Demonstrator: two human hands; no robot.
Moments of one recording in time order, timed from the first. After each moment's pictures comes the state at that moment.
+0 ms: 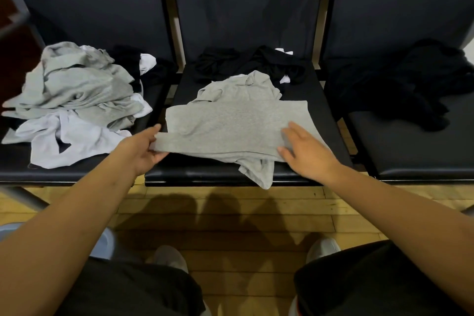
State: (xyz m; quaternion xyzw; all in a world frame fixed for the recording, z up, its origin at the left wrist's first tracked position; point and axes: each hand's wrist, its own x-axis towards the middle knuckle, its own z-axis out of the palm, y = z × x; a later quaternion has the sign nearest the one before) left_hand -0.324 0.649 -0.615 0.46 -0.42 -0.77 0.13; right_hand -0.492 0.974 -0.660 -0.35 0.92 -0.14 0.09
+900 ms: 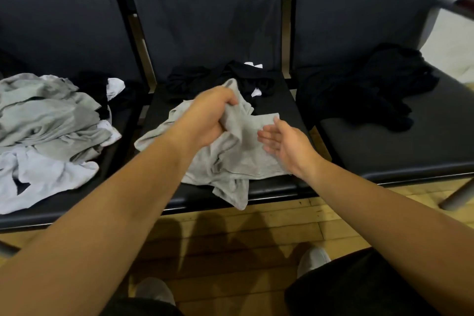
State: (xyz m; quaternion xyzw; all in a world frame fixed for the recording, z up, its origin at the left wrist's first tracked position) left_hand -0.455 0.809 -0.528 0.19 -0.61 -0.77 0.04; right_hand -0.524 0.965 -0.639 -0.01 0.63 -0.73 0.27
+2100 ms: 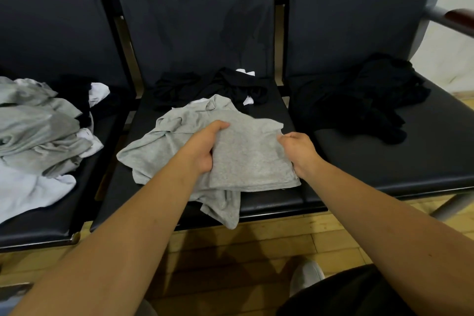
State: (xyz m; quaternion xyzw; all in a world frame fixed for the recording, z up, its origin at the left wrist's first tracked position) left_hand -0.484 0.788 -0.601 0.30 -0.54 -0.78 -0.06; right_hand -0.582 0.978 -0.666 0.06 0.75 -0.63 0.18
